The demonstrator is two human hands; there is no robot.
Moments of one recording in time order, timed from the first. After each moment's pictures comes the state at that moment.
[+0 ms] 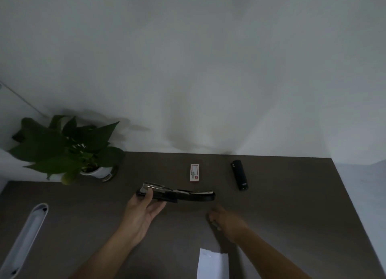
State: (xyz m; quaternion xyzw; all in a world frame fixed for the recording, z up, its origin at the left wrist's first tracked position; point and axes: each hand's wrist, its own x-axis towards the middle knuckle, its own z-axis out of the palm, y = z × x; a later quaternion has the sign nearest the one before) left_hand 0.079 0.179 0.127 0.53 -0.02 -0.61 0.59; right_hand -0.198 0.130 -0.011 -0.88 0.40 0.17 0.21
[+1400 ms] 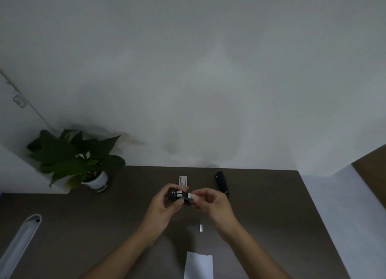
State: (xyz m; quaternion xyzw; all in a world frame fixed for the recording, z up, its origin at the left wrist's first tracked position) left_hand 0.013 0.204 0.193 0.55 -0.44 -0.54 0.47; right_hand -0.166 0.169 0.205 -0.43 0.50 -0.37 0.65
